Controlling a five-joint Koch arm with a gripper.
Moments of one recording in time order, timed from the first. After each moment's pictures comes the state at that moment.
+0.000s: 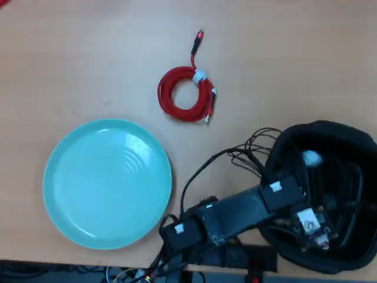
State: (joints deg) arm 151.0 111.8 96.0 83.6 19.1
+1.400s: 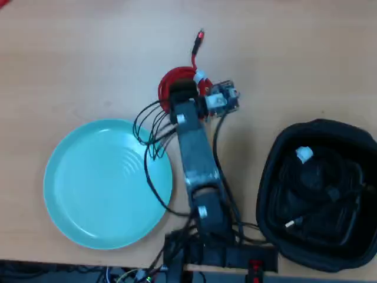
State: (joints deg) arm 70.0 87.3 96.6 53.4 5.9
